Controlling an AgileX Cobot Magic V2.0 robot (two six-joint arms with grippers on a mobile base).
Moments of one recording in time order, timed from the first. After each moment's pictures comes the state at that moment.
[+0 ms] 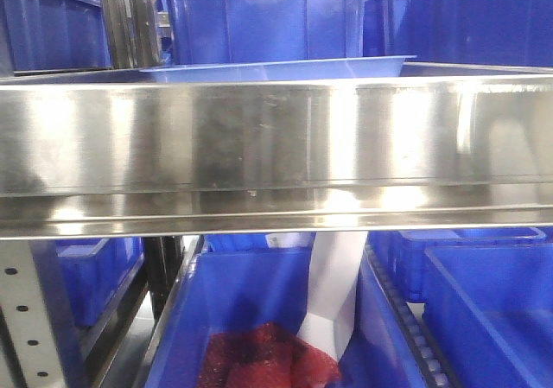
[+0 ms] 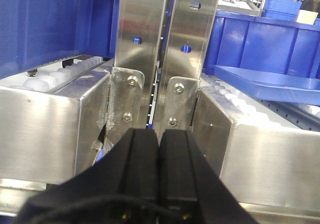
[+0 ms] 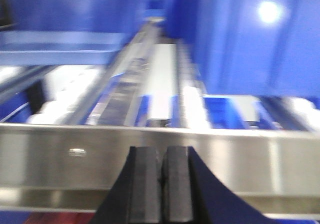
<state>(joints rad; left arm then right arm) -0.05 -0.01 0.03 -0.09 0.02 -0.05 -0.03 0.11 -0.18 0.09 0.23 -0.02</state>
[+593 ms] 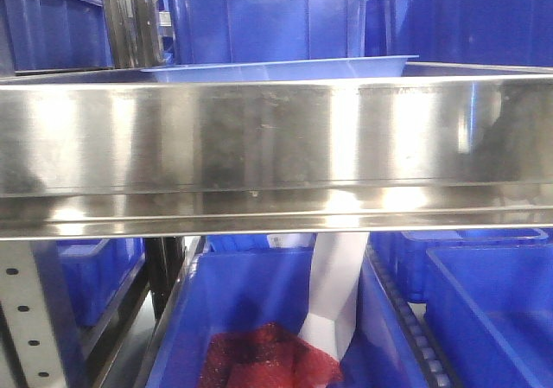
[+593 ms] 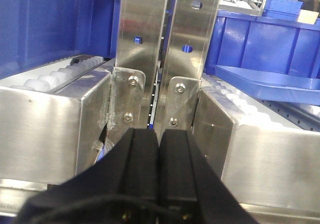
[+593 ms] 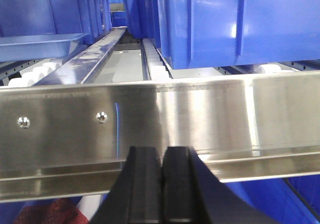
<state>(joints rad) -0.05 -0.01 0.03 -0.09 0.02 -0.05 -0.10 -0.01 0.03 0.14 0.10 -0.04</state>
